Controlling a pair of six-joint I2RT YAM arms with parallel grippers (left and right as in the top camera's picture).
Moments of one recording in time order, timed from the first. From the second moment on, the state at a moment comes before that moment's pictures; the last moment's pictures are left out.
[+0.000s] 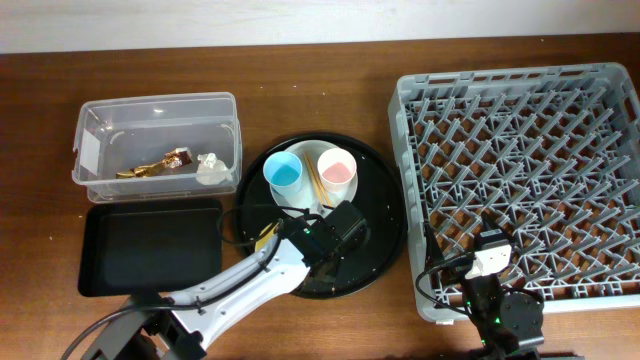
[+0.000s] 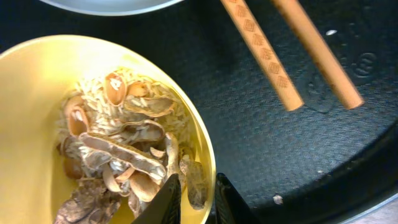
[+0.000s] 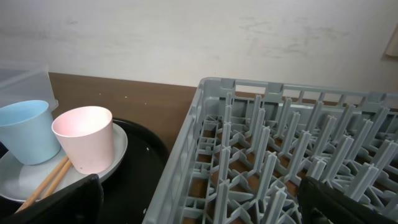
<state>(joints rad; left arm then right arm) -0.86 1.63 1.01 -0.80 -0.18 -0.55 0.14 0.01 0.01 -0.07 -0.04 -0.03</state>
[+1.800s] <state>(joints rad) -0.70 1.70 1.01 -0.70 -0.11 -0.84 0.14 0.01 0.01 -0.07 -0.04 -0.03</state>
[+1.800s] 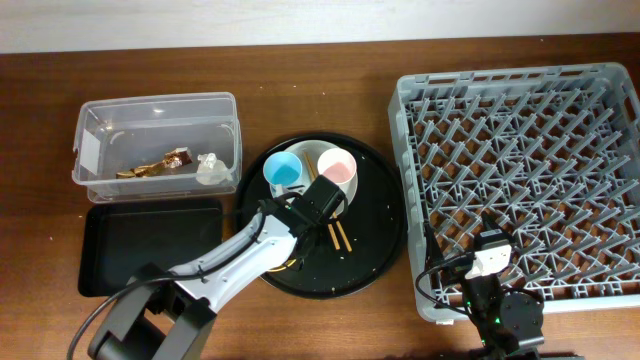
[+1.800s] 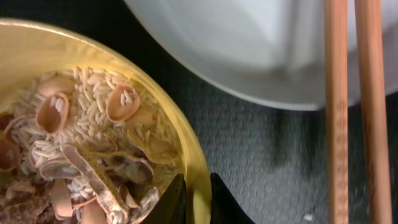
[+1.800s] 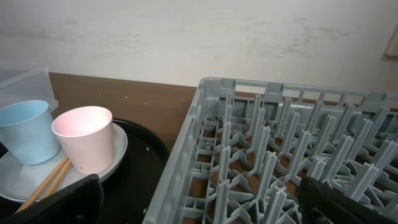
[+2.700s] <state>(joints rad) -0.70 1.61 1.01 -0.73 -0.11 -0.61 0.14 0.01 0.01 -0.07 -0.04 -0.03</state>
